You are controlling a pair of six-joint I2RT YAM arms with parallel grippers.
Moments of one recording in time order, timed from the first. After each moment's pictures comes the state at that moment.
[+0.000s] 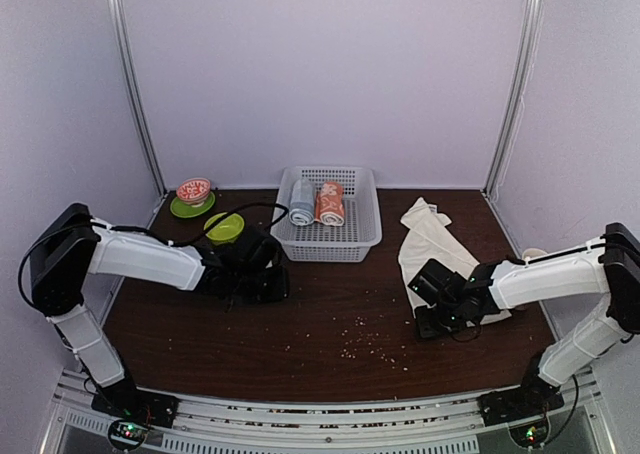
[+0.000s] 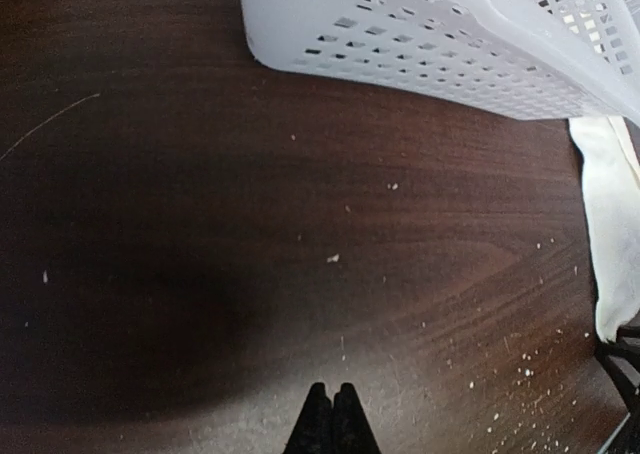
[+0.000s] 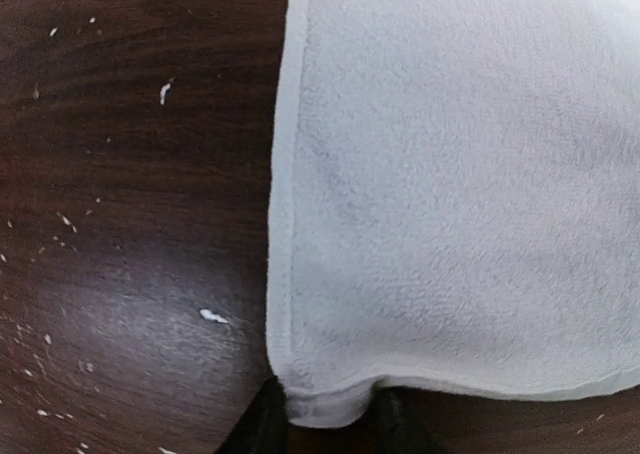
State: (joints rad) left arm -0.87 1.72 0.94 -0.09 -0.11 -0.83; right arm 0.85 1.45 0.66 -0.47 0.23 0.71
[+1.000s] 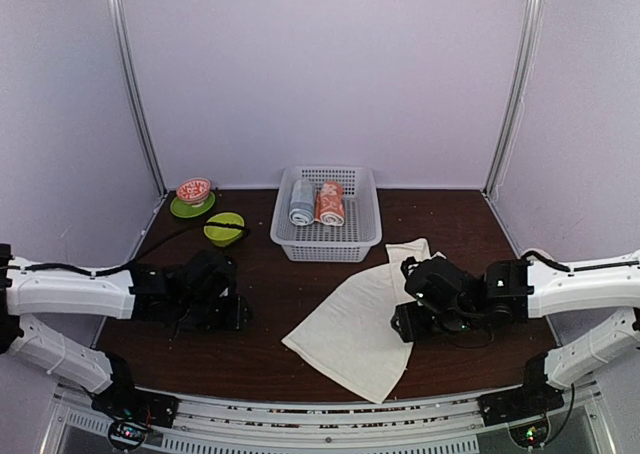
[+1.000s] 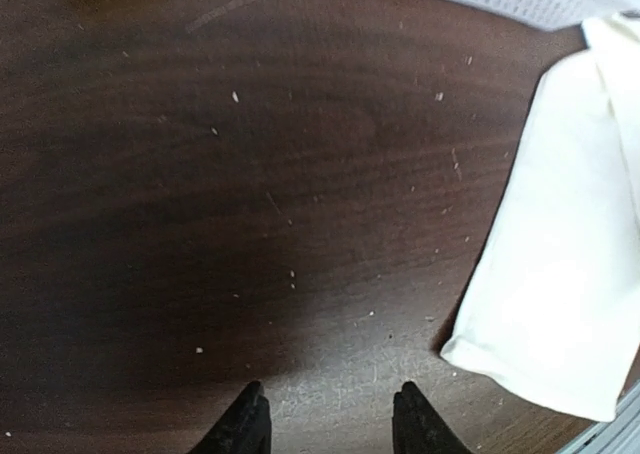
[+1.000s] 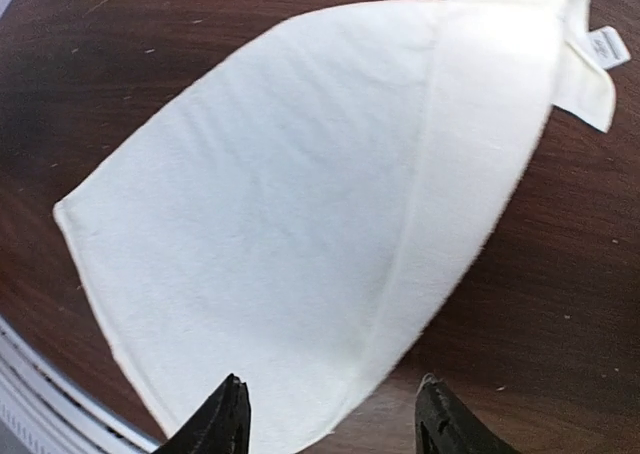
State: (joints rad) left arm -0.96 1.22 0.66 -0.39 -0.23 -0.81; right arm 1.14 1.24 0.81 -0.58 0.32 0.79
